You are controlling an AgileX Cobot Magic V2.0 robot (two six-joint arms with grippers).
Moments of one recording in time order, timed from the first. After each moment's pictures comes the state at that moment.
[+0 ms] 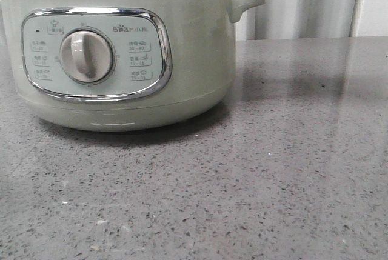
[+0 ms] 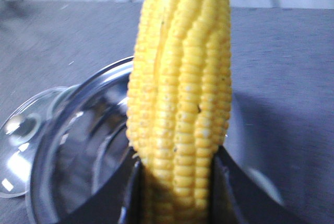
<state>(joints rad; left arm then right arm) -0.21 0.42 -0.52 -0.66 0.13 0.37 0.31 1.37 -1.36 0.65 0.63 -0.40</state>
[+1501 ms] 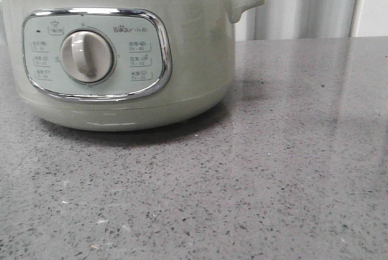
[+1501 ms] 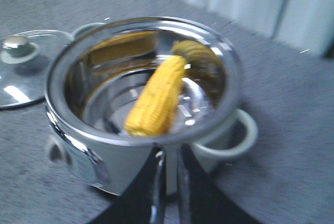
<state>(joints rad) -0.21 0.16 -0.54 -0.41 0.40 0.55 0.48 0.84 -0.89 0.28 0.45 -0.43</state>
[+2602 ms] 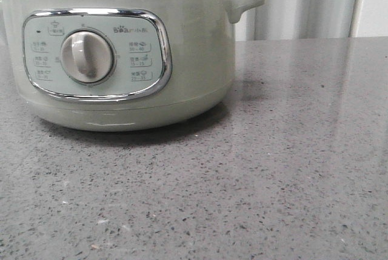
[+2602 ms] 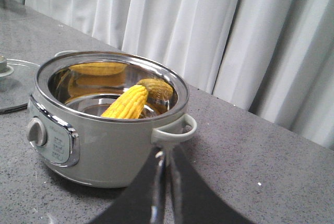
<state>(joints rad) -0.21 0.15 -0.45 -0.43 0.37 0.55 0.48 0.42 -0.64 0.17 0.35 -0.44</state>
